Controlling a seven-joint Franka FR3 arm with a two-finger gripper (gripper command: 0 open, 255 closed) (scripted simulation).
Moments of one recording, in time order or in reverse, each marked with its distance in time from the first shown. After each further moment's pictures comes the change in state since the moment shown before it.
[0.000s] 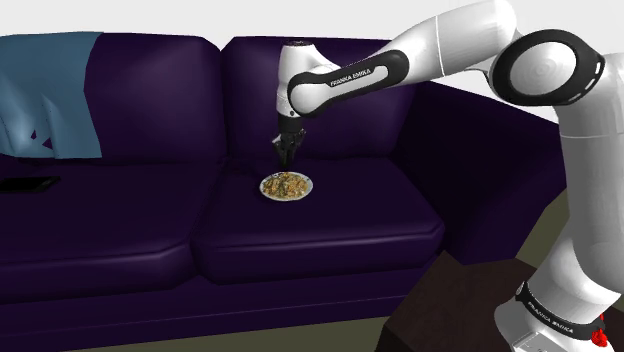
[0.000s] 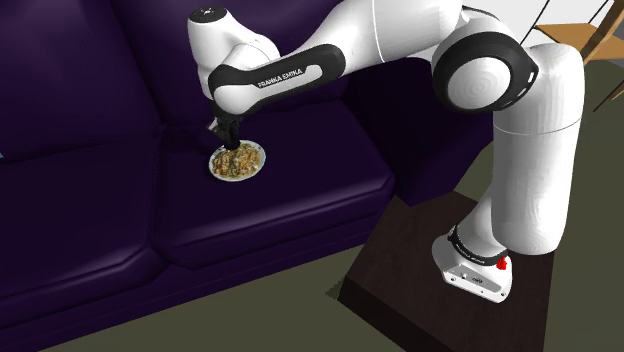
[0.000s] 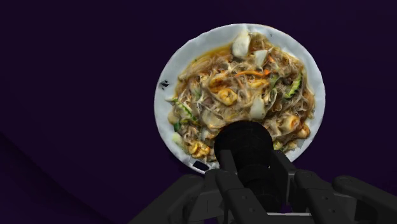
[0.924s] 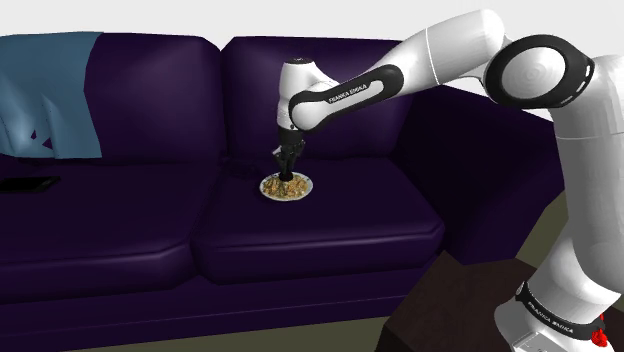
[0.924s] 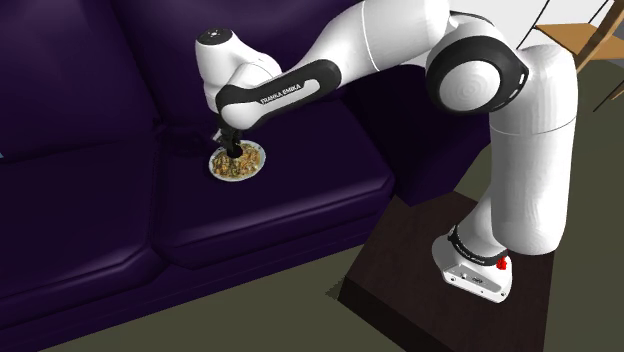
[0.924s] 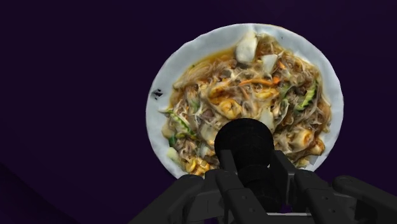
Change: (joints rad) arm 0.002 0.030 -0.009 -0.052 -0.016 0.089 0.016
